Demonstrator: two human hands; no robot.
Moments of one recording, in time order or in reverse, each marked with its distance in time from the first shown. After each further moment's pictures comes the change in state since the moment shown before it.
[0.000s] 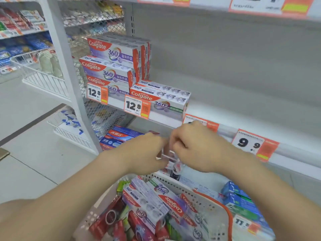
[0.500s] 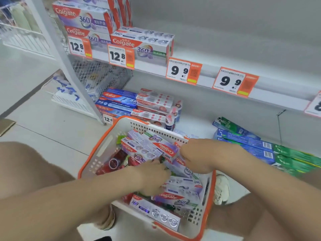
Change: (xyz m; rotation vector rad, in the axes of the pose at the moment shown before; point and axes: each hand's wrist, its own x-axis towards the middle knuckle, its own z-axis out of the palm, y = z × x) left_hand -0.070 0.065 0.190 0.238 -0.712 0.142; right_hand -0.116 0.021 0.104 -0.200 -0.681 0.072
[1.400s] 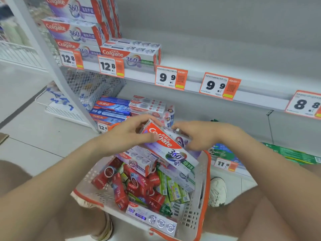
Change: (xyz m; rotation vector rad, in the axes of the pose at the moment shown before) left_hand -0.083 -0.028 -0.099 -1.096 0.640 0.110; right_hand 0.003 0.061 -0.022 0.314 0.111 -0.049
